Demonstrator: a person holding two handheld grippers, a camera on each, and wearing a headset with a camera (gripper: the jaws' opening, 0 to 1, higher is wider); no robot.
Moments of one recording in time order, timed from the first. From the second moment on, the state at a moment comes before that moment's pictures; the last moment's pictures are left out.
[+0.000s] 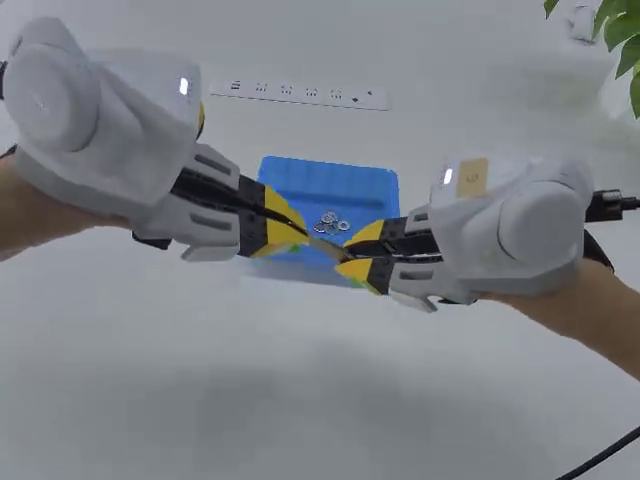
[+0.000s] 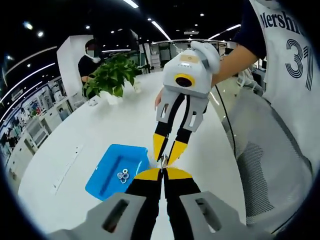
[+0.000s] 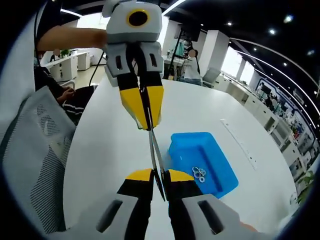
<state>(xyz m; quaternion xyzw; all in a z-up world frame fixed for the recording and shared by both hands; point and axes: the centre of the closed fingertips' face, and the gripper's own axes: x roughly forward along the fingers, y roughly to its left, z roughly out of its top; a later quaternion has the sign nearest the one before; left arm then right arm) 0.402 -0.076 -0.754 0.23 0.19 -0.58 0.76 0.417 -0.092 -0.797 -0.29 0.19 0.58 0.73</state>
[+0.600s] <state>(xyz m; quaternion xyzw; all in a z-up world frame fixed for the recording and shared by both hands) 0.399 -0.069 -0.843 0.19 0.28 -0.58 0.74 0.403 -0.099 -0.864 -0.32 0.28 0.58 0.69</state>
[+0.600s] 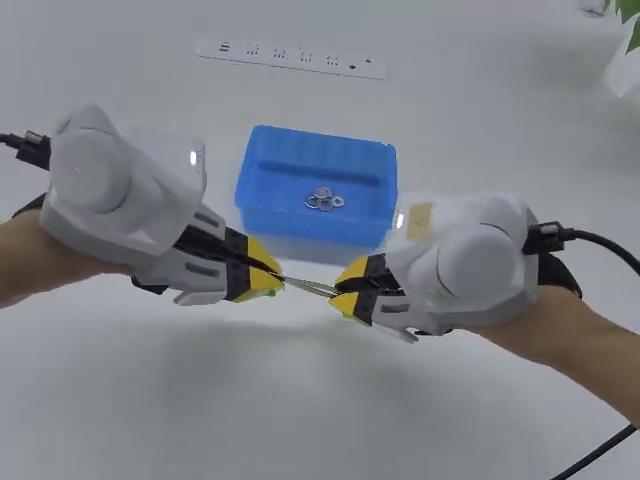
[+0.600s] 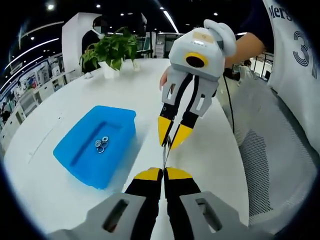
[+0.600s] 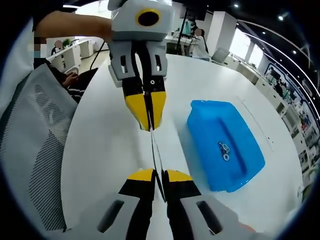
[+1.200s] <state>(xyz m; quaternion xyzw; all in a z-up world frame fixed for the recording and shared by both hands) 0.395 -0.063 -0.882 0.27 0.31 -0.58 0.71 0.402 -0.100 -0.887 -0.35 0.31 0.58 0.67</state>
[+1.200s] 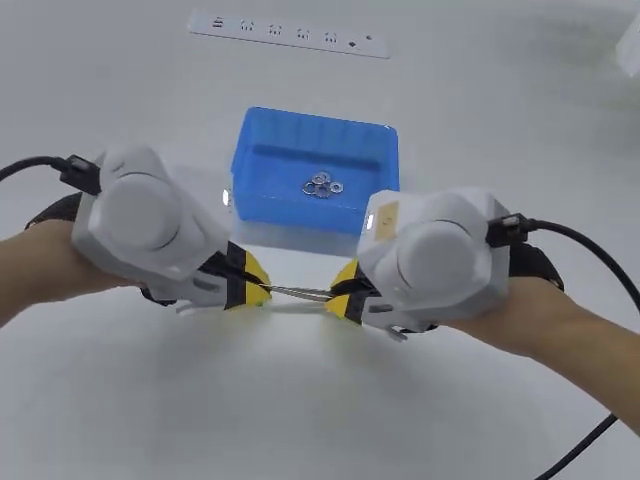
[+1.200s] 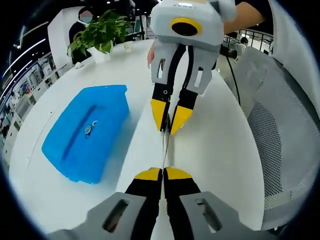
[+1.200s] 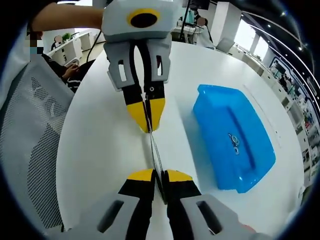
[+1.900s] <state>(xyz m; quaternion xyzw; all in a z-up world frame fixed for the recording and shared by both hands) 0.399 -0.065 -0.886 0.30 0.32 -0.56 0.70 0.403 -0.095 -0.892 -0.39 0.34 0.57 0.64</state>
